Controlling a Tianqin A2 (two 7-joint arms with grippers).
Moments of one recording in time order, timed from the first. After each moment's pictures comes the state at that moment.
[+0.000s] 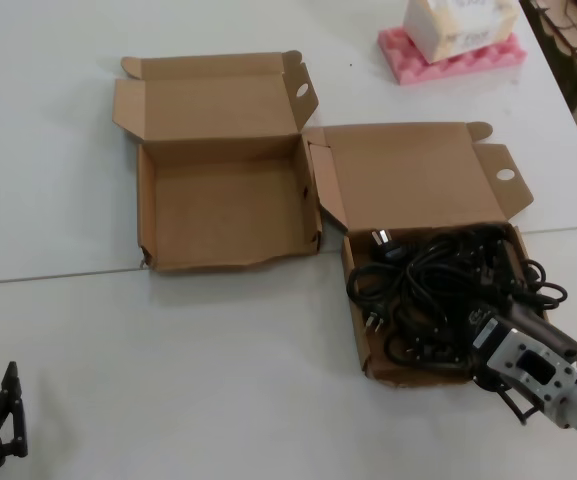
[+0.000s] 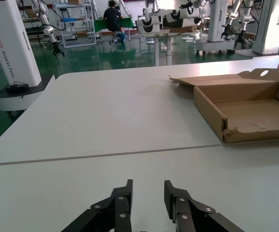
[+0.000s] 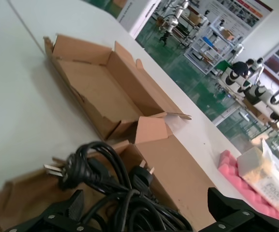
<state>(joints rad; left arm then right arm) 0.00 -0.30 1.60 -1.60 -1.80 0.00 0.00 0.52 0.81 -2.36 1.39 1.18 0.17 0.45</state>
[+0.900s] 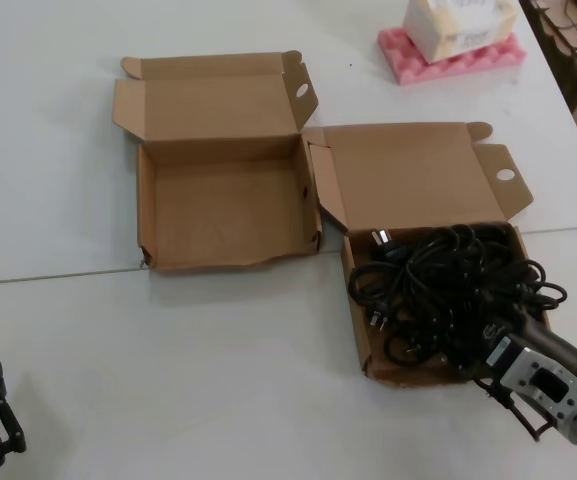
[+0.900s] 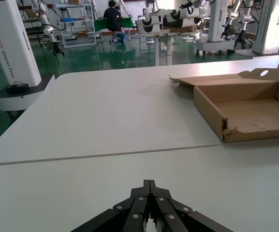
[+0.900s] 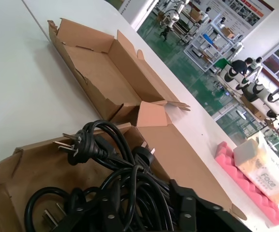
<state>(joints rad) 0.00 -0.30 1.60 -1.60 -1.80 0.00 0.00 0.54 0.85 -2.45 1.34 1.18 0.26 0.45</state>
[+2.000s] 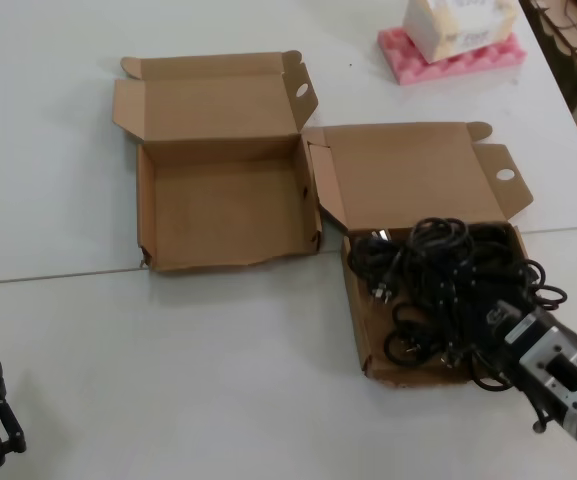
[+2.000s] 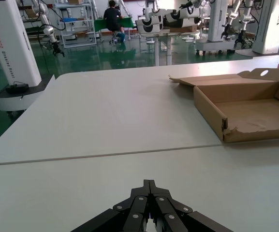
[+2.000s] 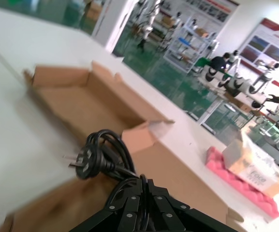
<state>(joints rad) 0.00 -0.30 1.60 -1.60 -1.80 0.00 0.00 0.39 0.85 -2.24 1.51 1.27 0.21 0.45</state>
